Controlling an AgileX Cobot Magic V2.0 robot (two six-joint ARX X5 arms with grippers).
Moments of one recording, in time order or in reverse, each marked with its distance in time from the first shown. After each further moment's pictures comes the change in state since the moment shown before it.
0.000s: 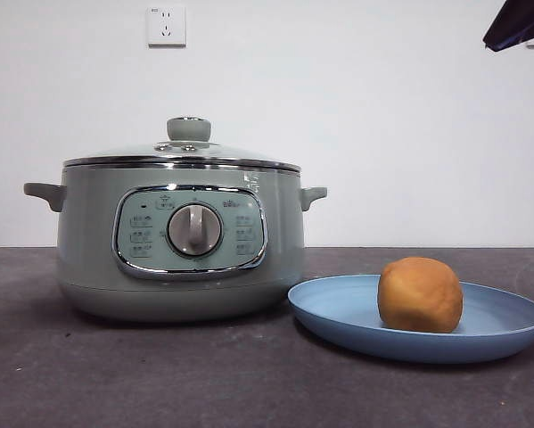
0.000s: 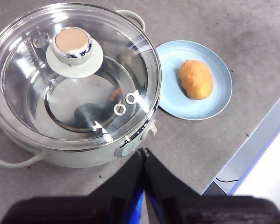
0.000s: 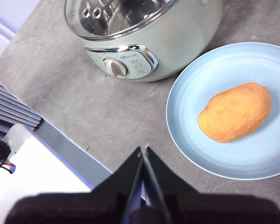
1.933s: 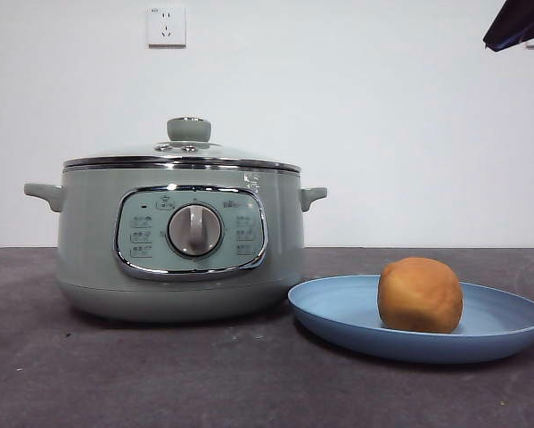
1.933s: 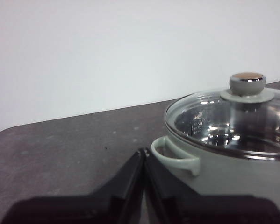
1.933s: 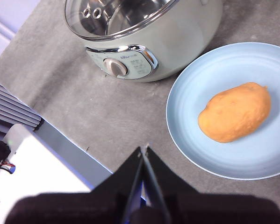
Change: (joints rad) left arm 0.428 -0.986 -1.286 1.157 -0.109 -0.080; right arm 0.000 0.000 0.000 0.000 0.000 0.000
